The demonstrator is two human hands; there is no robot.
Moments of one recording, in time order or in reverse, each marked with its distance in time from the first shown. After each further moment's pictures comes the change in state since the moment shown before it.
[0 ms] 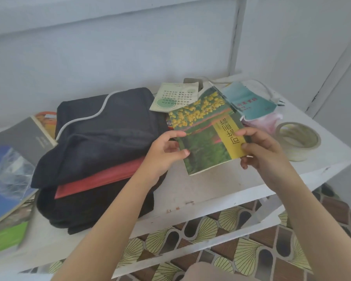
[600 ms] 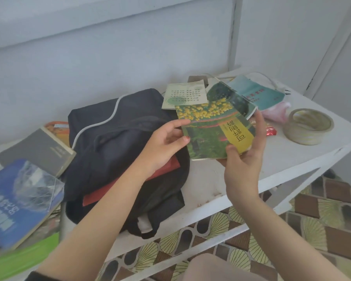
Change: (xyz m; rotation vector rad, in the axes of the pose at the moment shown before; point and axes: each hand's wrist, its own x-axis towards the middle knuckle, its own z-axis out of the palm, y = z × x) left_hand -0.002 0.007 -0.067 0.074 -0.182 0.225; right_hand -0.029 0.026 0.137 0.072 0.532 -0.307
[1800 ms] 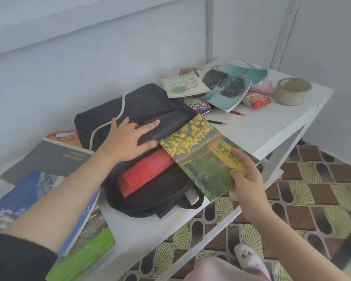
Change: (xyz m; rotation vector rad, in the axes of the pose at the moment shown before) left_hand -0.009 -0.061 -0.167 1.366 -0.204 0.341; right_hand -0.139 0.029 0.027 -0.197 0.127 0.403
